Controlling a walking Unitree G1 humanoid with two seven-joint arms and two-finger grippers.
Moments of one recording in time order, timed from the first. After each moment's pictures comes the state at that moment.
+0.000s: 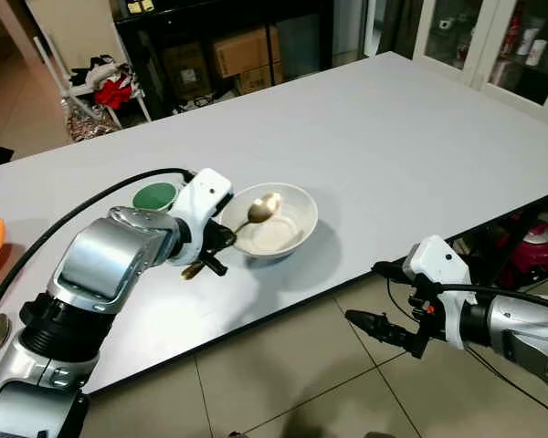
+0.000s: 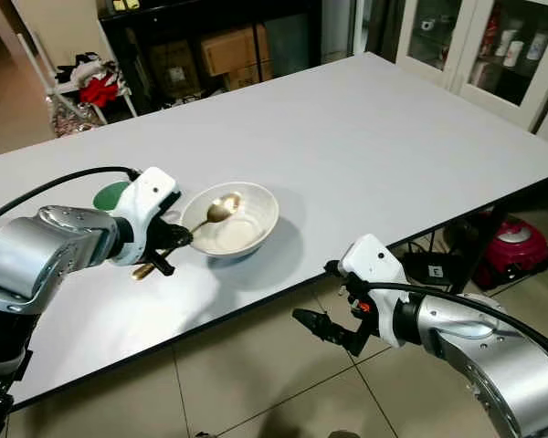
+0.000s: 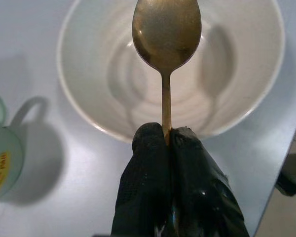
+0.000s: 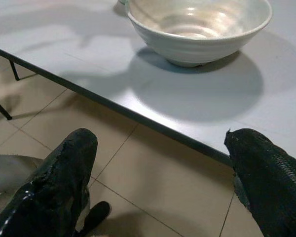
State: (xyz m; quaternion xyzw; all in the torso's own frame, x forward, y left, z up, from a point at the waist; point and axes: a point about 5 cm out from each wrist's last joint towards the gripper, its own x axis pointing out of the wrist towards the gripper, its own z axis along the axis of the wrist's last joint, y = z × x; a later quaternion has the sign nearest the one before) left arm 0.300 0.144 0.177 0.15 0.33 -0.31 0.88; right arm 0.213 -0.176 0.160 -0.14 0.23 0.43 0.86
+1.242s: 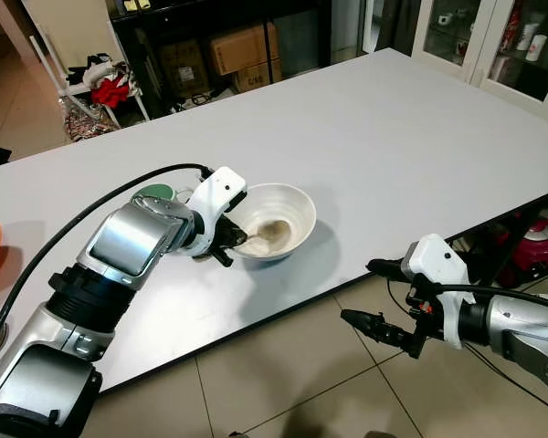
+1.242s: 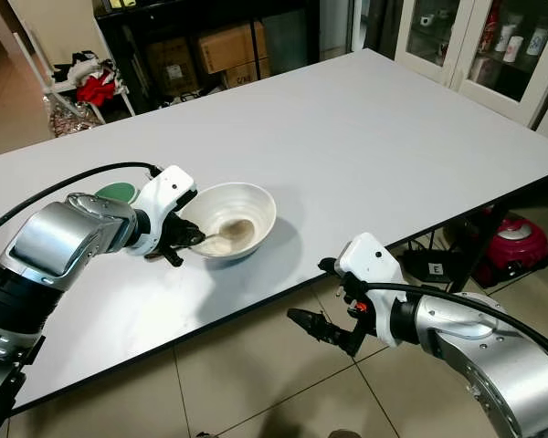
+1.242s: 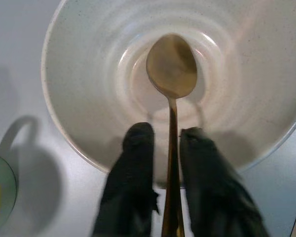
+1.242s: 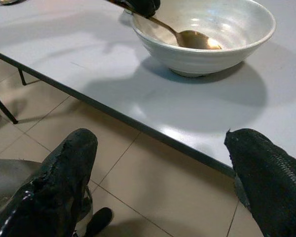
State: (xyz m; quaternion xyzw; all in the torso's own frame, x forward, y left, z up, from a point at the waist) left arm 0.324 0.135 0.168 0.18 0.34 -0.33 0.86; right arm 0.211 -0.171 0.164 -0.14 0.22 0.44 0.86
